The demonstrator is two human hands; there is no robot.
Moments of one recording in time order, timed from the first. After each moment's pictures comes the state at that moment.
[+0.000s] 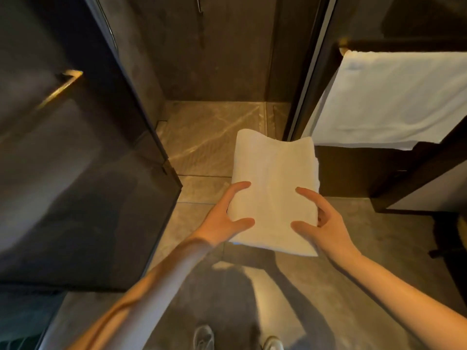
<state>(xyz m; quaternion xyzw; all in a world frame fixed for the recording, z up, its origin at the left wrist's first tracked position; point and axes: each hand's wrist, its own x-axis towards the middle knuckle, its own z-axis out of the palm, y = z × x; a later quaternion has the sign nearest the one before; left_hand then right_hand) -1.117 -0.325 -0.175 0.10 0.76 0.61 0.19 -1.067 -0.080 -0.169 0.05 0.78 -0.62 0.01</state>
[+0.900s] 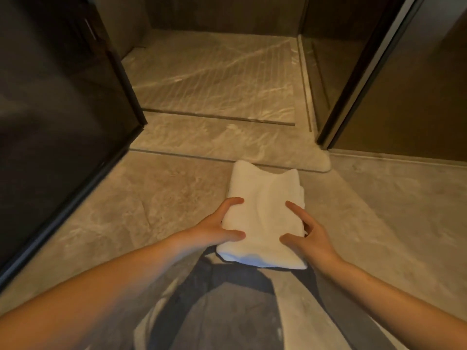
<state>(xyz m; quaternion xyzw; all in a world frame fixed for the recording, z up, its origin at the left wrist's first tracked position) -1.279 -0.377 -0.952 0.08 0.75 0.57 0.33 -1.229 -0.123 -0.943 0.08 0.78 -0.62 0.08</state>
